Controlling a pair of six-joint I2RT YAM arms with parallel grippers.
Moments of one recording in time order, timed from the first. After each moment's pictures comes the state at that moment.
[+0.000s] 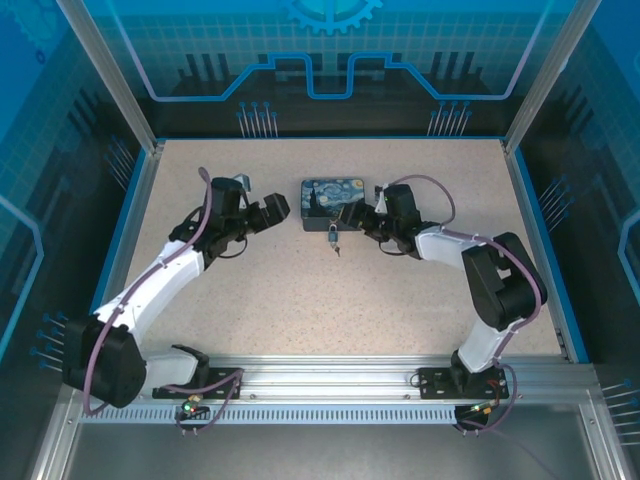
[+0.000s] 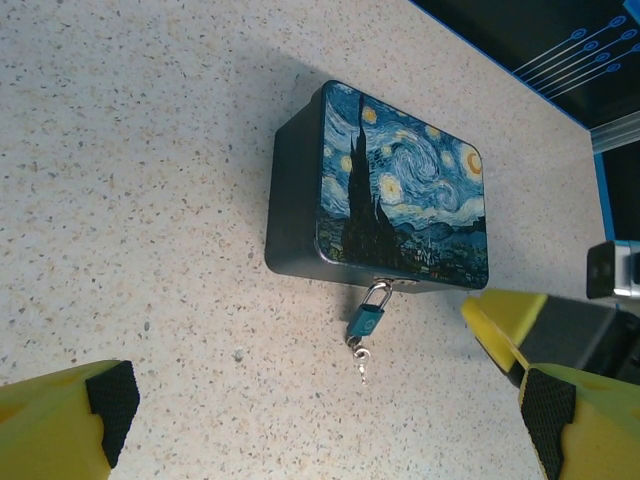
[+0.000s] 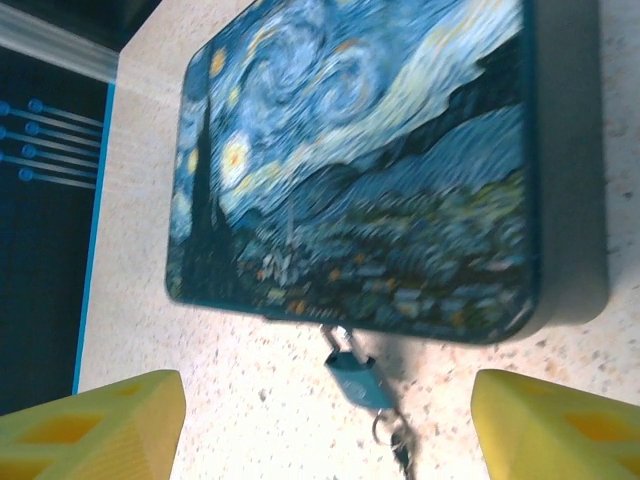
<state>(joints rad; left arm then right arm) -0.30 1.28 0.96 -0.36 0.13 -0.72 0.40 1.72 0.91 0.18 -0.36 0.78</state>
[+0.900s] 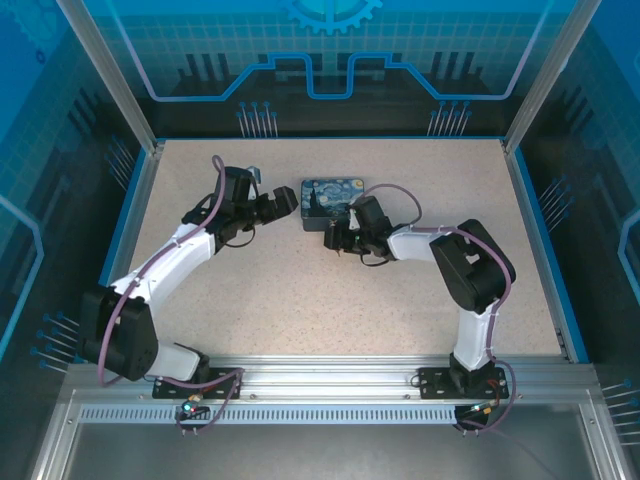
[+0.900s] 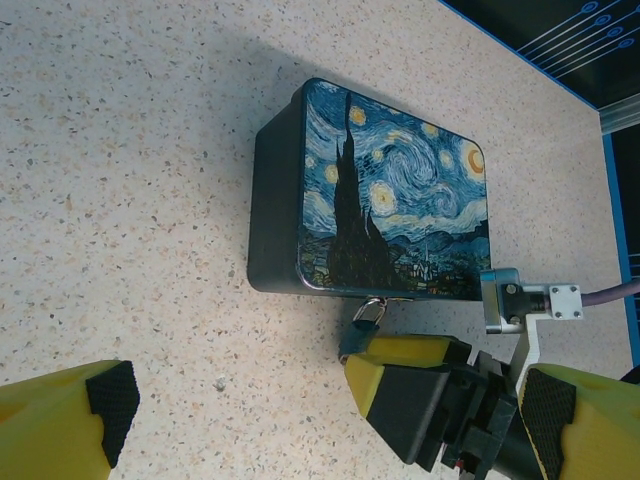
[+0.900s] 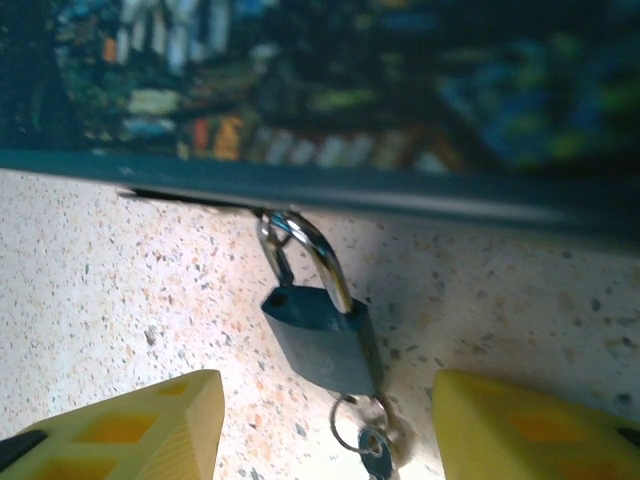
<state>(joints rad) -0.30 1.41 1.05 -0.34 0.17 -0.69 0.54 1.92 1.03 0.06 -0.27 0.62</state>
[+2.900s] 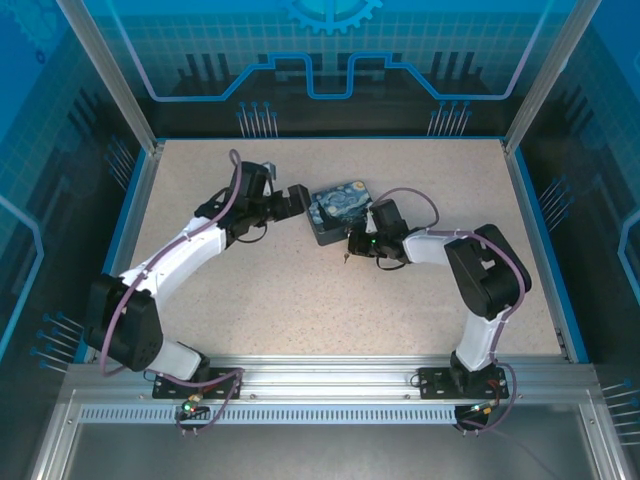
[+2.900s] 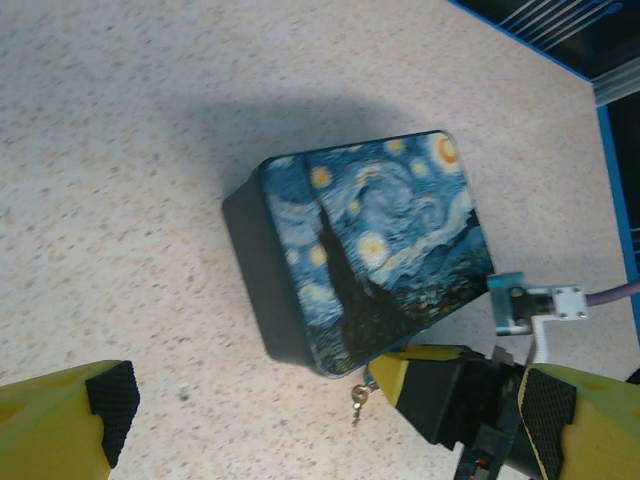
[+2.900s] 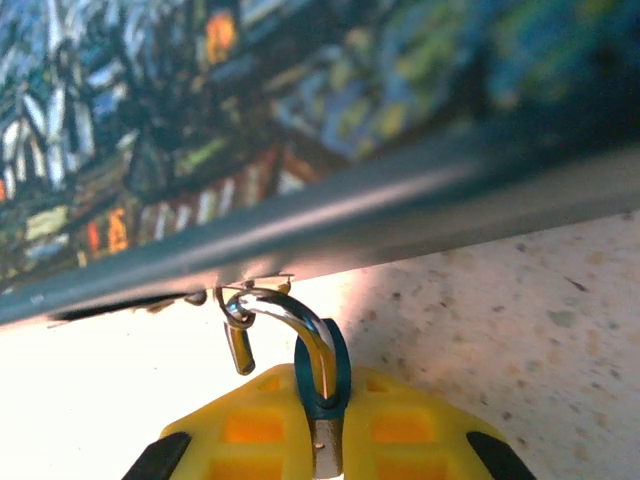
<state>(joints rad) -0.39 1.48 1.16 -0.37 0.11 -0.66 0.45 1.83 0.91 0.03 -0.28 0.57</state>
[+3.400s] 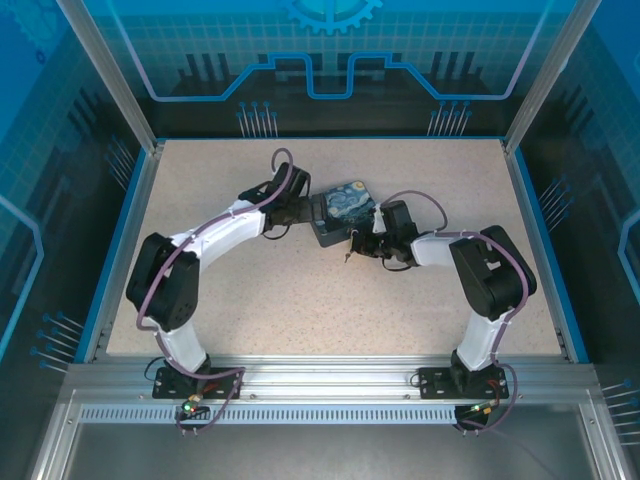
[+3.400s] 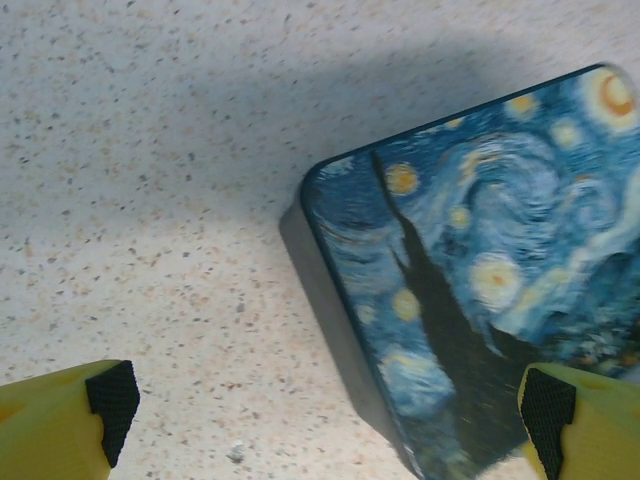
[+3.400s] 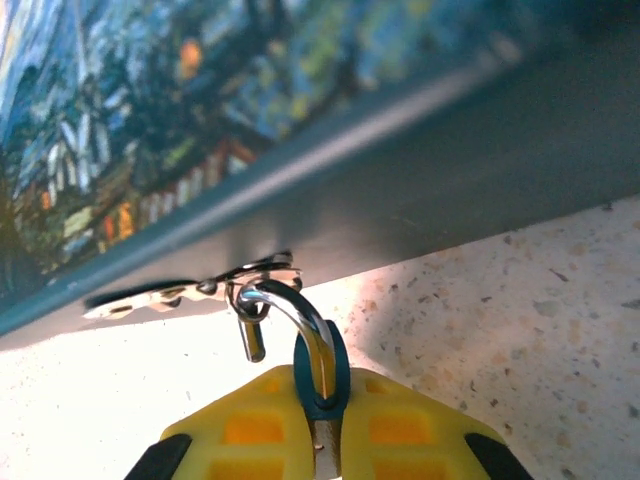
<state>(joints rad) -0.49 1.77 1.33 -0.47 -0.13 -0.58 0.39 1.81 0.85 0.14 -0.40 0.61</state>
